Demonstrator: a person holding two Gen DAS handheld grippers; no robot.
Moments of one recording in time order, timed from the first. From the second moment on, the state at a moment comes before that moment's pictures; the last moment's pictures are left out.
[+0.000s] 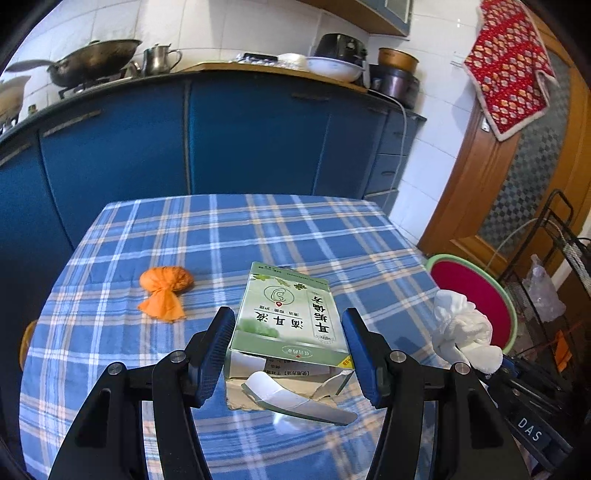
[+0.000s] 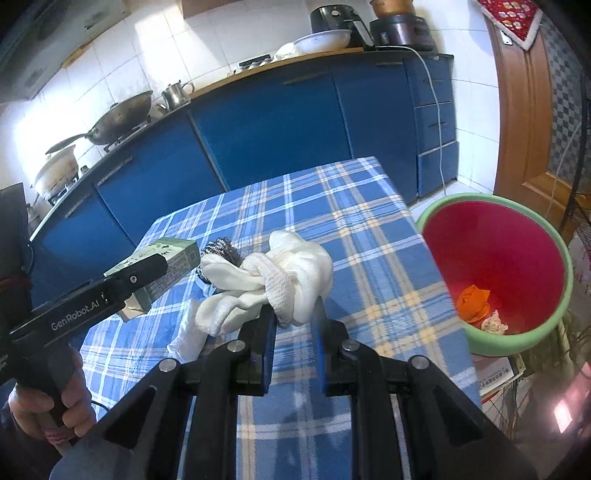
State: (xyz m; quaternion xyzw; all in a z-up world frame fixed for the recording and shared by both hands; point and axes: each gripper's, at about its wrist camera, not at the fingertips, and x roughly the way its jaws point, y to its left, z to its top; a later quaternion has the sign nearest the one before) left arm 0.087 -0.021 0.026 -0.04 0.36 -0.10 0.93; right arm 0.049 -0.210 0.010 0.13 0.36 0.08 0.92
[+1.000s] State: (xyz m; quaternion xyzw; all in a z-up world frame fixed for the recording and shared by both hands) left arm 0.087 -0.099 0.031 0.00 0.37 -0.16 0.92; right arm 0.024 -0.278 0.027 0.16 0.33 0.02 0.93
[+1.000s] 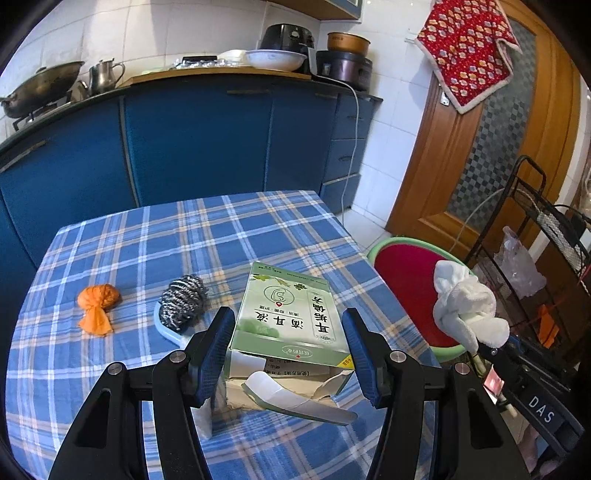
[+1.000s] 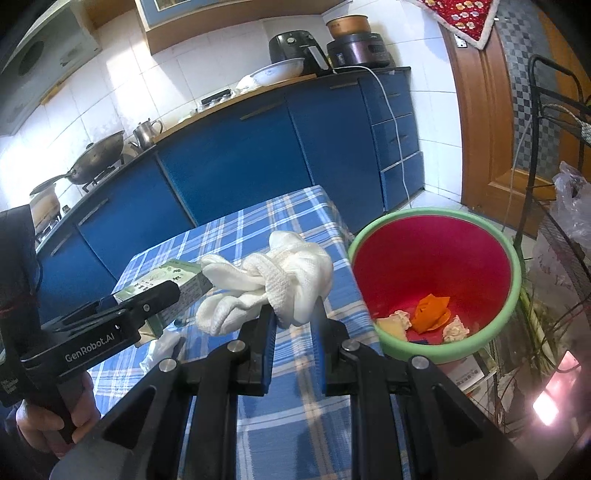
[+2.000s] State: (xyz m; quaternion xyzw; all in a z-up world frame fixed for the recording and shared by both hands) left arm 0.101 -0.163 0.009 0.03 0.42 -0.20 0.88; right arm 0.029 -0.325 0.015 0.12 0.35 -0.08 0.93
